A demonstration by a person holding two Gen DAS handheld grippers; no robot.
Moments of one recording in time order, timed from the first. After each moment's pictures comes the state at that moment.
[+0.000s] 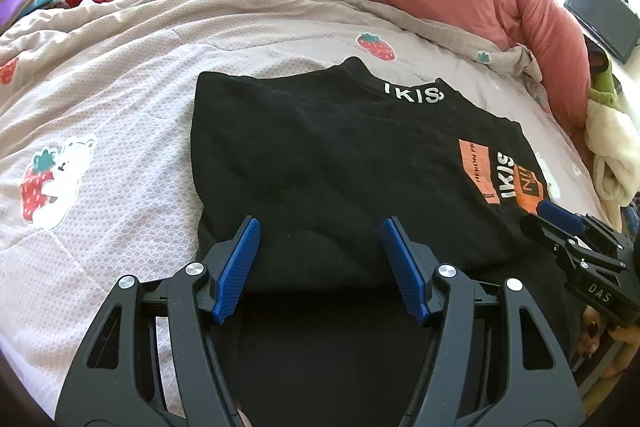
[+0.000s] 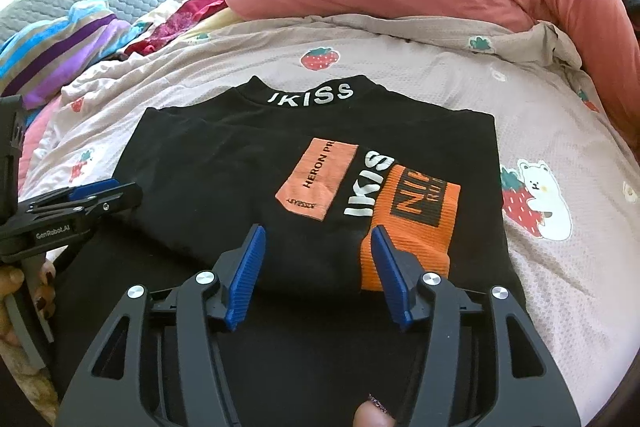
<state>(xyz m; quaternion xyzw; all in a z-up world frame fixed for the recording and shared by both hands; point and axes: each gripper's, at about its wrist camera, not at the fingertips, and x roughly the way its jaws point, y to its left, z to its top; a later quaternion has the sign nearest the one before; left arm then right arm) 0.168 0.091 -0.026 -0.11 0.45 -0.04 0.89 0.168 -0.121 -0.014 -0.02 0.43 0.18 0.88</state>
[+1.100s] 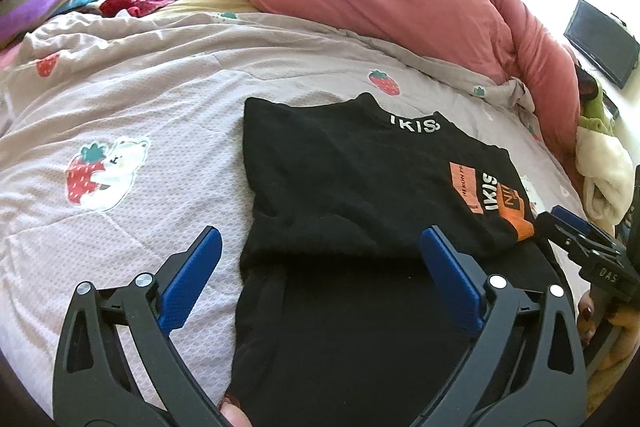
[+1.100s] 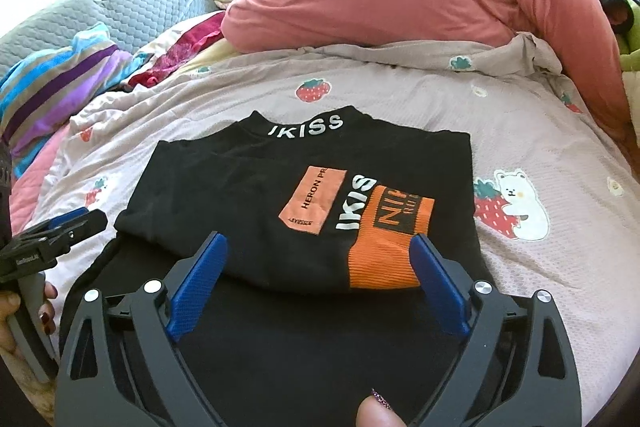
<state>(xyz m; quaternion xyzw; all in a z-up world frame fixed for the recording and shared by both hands) 0.125 0.113 0.001 -0.14 0.40 -0.01 0.91 0.150 -0.139 0.015 0.01 0.39 0.18 0.90</state>
